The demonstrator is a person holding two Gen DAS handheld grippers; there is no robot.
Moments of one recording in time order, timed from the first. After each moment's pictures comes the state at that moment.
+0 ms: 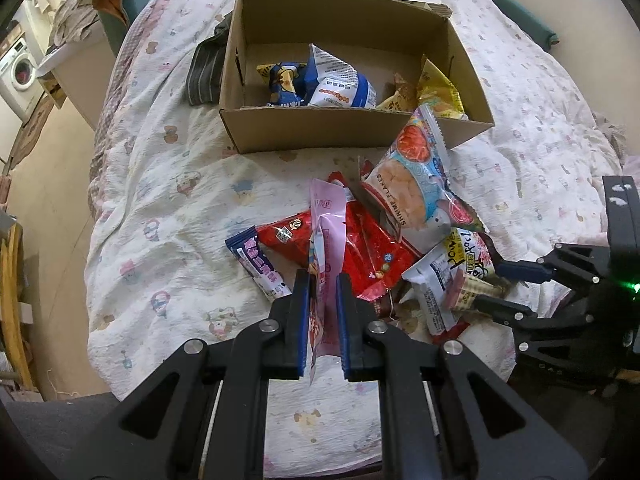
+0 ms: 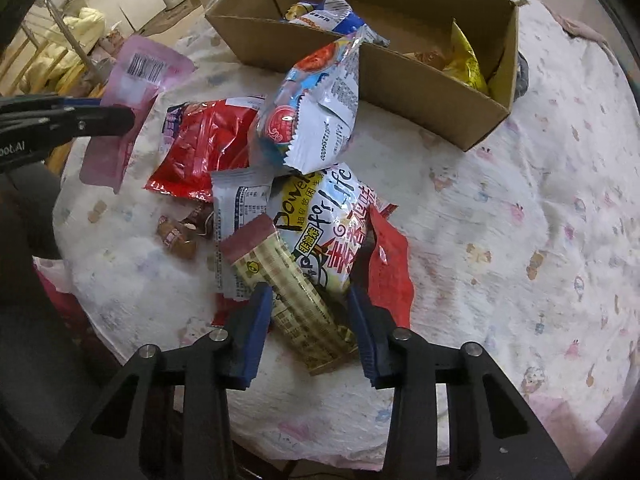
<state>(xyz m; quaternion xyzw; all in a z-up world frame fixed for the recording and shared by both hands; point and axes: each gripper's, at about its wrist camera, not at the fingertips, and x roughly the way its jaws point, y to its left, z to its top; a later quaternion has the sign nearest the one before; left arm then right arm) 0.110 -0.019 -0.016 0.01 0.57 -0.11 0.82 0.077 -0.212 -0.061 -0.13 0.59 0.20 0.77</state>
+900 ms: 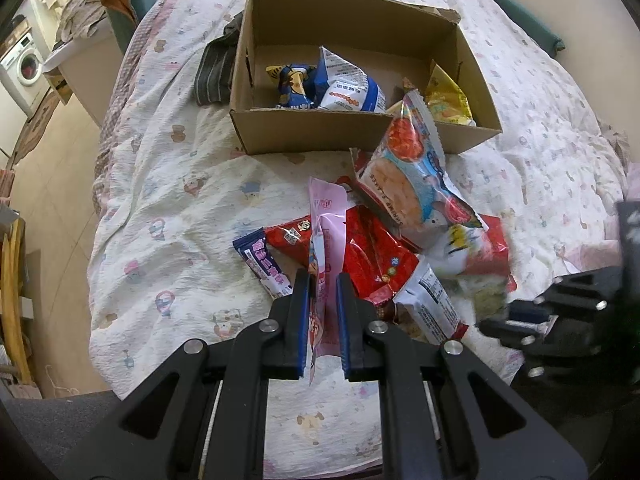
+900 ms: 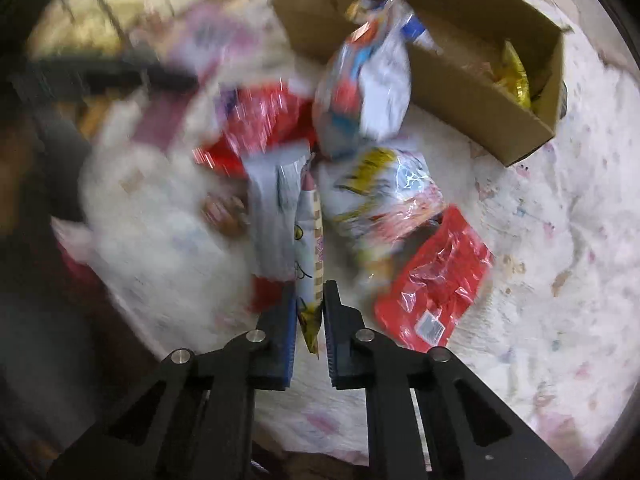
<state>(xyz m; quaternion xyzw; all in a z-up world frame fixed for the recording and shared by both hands) 0.111 -0.015 -0.016 0.00 0.56 -0.10 0.82 0.056 -0.217 -0.044 -0.09 0.57 0.28 0.77</state>
